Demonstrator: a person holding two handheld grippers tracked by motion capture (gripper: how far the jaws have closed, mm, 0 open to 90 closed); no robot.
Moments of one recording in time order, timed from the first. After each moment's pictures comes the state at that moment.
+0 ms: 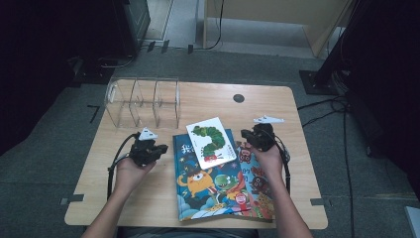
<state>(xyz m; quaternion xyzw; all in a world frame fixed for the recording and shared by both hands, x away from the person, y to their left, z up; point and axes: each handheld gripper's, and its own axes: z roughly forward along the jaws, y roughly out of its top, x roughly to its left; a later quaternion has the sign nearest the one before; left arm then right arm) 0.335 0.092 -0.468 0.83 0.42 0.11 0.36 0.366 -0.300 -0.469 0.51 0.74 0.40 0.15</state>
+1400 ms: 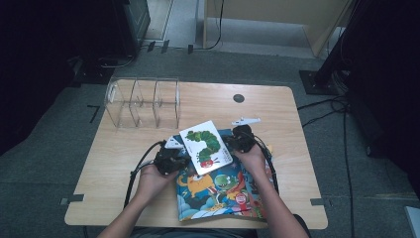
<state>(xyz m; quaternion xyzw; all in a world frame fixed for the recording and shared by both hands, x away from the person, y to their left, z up) 0.312 0.031 -0.482 0.85 0.38 0.05 0.37 0.377 -0.245 -0.487 0.46 0.79 0.40 0.10</state>
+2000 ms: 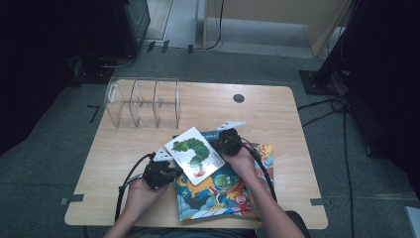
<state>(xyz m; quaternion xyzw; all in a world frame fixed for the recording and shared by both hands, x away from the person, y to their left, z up) 0.274 0.055 -0.479 0.84 0.40 0.05 0.36 0.368 -0.205 -0.486 0.41 0.82 0.40 0.09</state>
